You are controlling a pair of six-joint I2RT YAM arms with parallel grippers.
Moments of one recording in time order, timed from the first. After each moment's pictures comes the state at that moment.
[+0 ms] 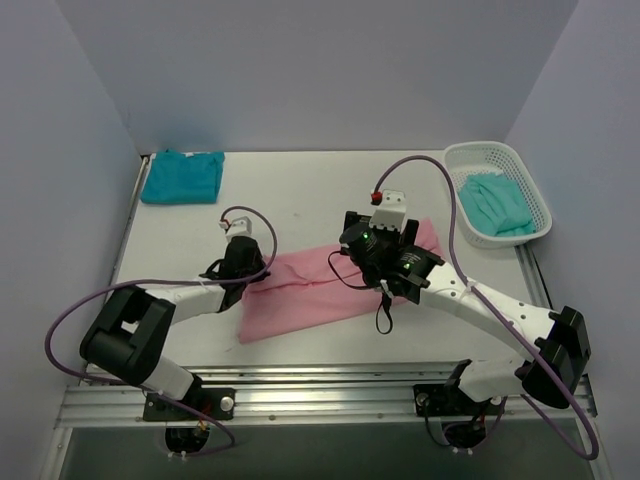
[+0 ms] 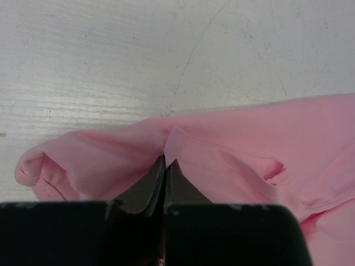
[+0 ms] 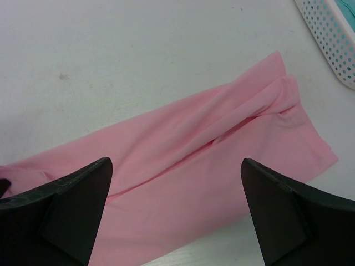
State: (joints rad) left arm -0.49 1.53 0.60 0.26 -0.25 -0.61; right arm 0.89 1.32 1.10 -0.53 0.88 0.69
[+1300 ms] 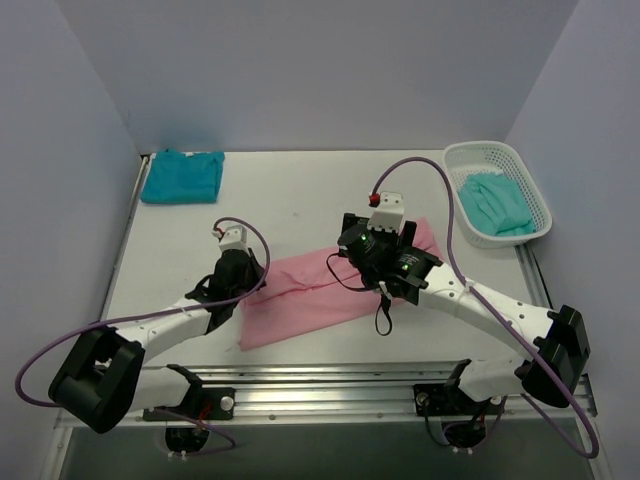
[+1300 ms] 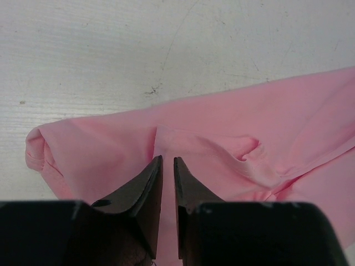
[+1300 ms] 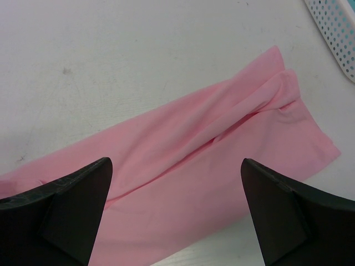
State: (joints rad) left arm -0.54 1.26 0.48 0.22 -0.28 -0.59; right arm 0.90 1.32 1.09 -0.53 0.87 0.70
